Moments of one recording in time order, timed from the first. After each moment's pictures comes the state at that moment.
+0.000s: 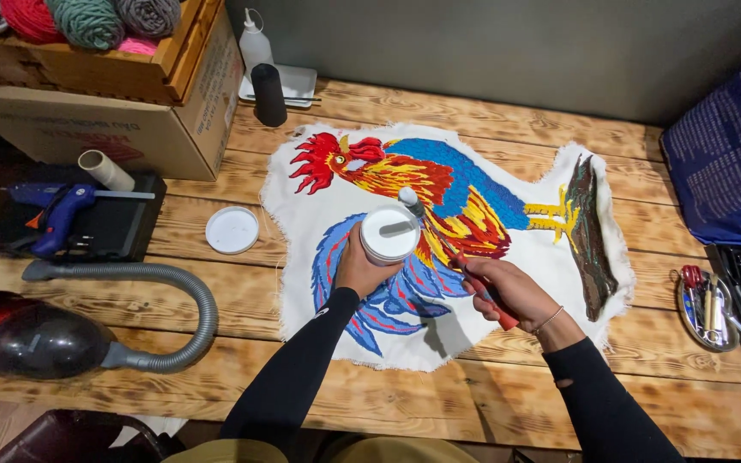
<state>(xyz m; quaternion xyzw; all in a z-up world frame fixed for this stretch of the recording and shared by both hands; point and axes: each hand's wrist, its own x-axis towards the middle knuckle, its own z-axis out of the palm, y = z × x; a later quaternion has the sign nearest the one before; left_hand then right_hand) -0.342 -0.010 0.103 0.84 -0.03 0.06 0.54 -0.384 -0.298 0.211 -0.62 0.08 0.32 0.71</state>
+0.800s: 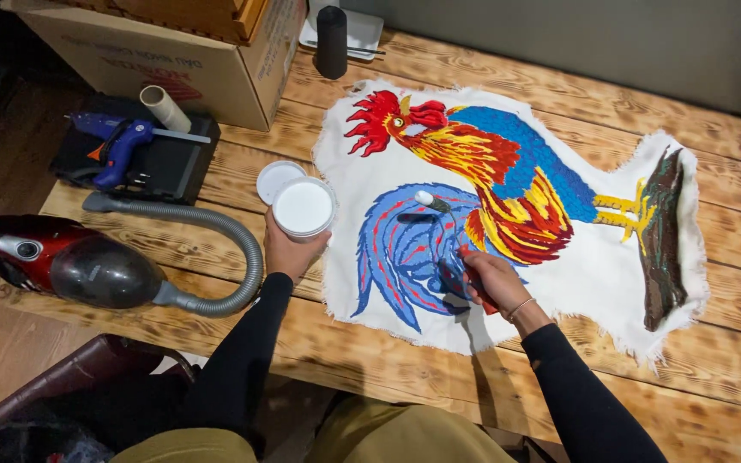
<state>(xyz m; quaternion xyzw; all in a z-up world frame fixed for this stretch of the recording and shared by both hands) -0.393 0.179 0.073 0.82 0.15 0.20 0.52 -0.368 -0.217 0.103 -0.66 0.15 0.29 0.67</state>
